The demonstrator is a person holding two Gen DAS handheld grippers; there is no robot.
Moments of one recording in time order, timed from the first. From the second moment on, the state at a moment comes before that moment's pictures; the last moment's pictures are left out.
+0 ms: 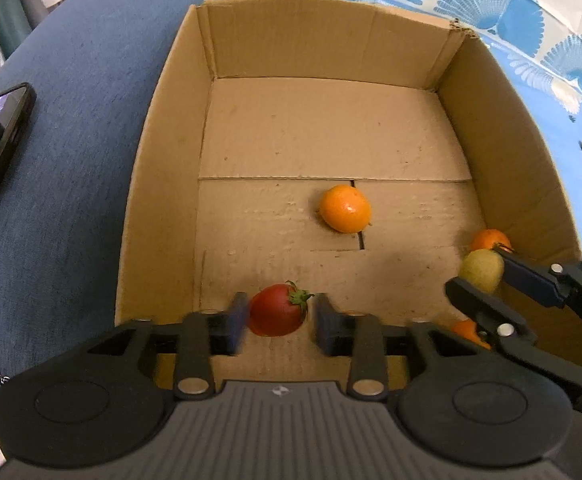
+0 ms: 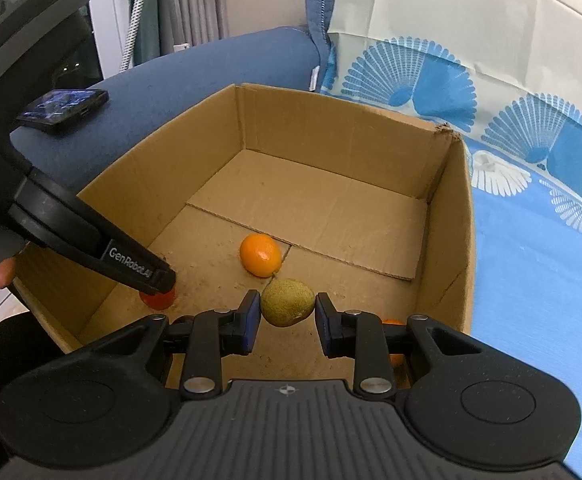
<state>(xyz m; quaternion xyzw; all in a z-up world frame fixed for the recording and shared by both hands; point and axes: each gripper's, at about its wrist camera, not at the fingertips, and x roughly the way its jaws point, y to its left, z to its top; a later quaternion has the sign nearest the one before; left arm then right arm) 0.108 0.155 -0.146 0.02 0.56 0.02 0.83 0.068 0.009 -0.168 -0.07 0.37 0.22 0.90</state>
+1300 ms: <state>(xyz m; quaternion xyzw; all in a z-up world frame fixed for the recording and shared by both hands) -0.122 0.129 0.011 0.04 0.37 0.06 0.93 -0.173 -0.038 -0.018 0.02 0.21 0.15 0.97</state>
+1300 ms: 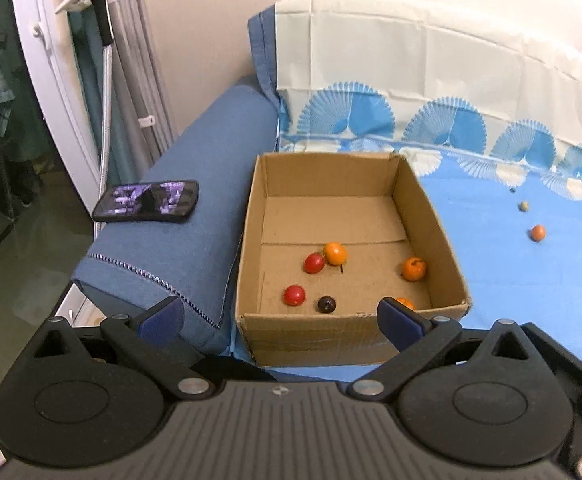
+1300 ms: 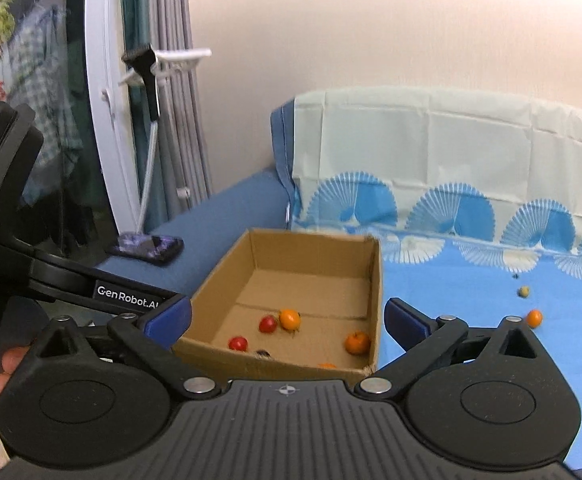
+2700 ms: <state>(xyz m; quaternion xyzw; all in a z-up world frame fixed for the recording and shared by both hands) 0.050 -0.004 -0.033 0.09 0.45 -0.01 0.89 -0.044 -0.238 -0.114 0.11 0.26 -0.07 0.96</state>
